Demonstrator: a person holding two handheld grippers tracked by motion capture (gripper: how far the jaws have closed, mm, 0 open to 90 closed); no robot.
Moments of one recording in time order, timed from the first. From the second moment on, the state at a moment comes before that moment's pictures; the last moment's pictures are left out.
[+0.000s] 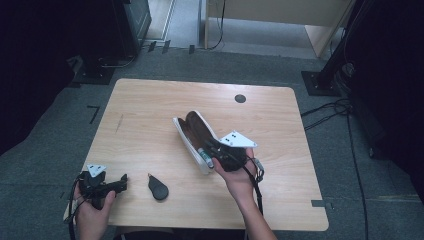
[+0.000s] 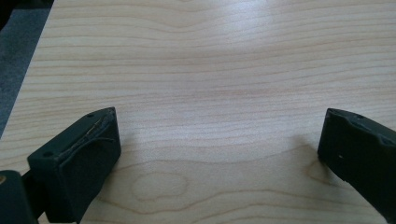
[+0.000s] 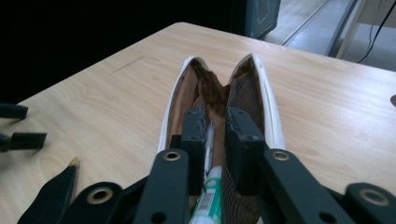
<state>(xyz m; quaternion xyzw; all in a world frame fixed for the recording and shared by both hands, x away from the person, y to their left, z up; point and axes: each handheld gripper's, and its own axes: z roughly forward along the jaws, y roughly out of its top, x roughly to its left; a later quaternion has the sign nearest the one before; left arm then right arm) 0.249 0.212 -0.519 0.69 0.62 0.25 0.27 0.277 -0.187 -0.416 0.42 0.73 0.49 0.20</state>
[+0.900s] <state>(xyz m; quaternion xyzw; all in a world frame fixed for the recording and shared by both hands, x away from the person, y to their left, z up) 0.249 0.212 -0.519 0.69 0.62 0.25 0.27 0.239 -0.189 -0.434 0.44 0.72 0.50 0.21</state>
